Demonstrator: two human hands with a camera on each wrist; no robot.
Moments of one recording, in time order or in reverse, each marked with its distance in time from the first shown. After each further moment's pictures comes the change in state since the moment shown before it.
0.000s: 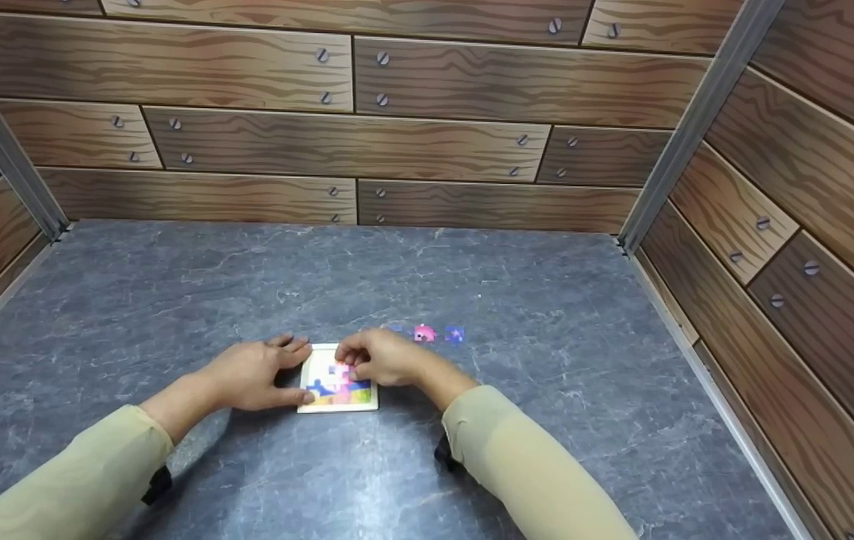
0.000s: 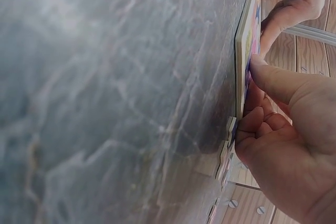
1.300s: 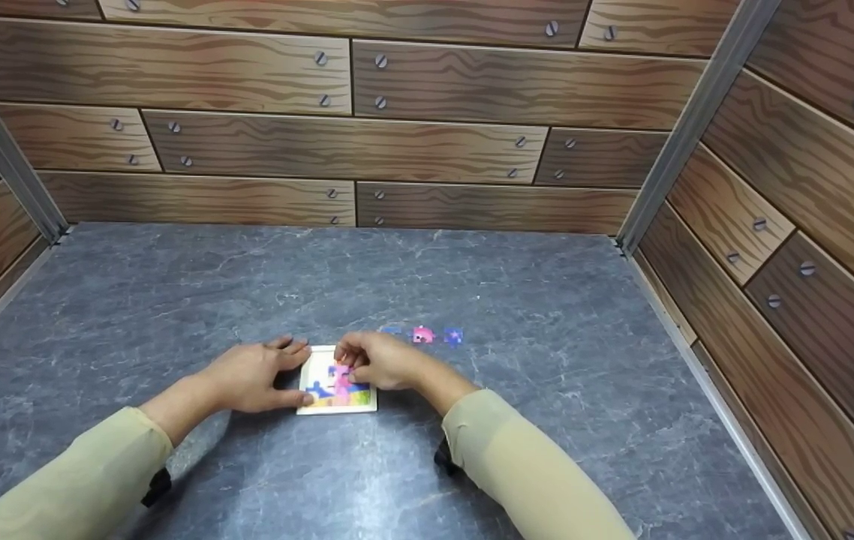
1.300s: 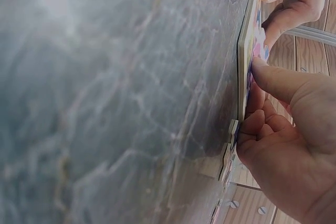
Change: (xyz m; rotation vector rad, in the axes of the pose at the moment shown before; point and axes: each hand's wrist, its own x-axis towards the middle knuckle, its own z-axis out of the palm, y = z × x) left_hand 0.000 0.001 -0.001 0.016 -0.006 -0.006; right_hand -0.003 -0.001 0.004 -0.007 0.047 -0.001
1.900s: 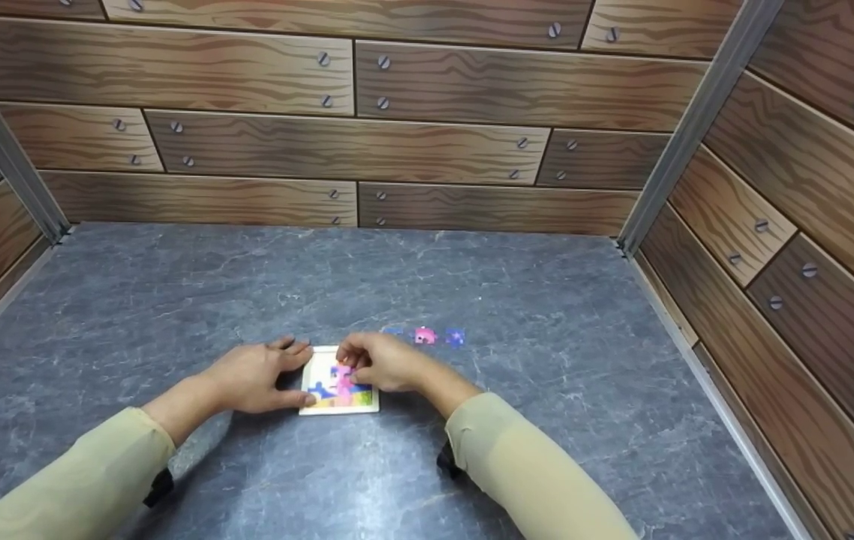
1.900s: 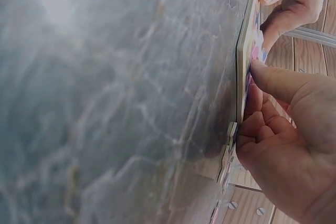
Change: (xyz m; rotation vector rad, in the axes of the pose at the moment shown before) left_hand -0.001 0.000 0.002 0.008 0.007 0.007; right_hand -0.001 -0.001 0.001 -0.004 0.024 0.023
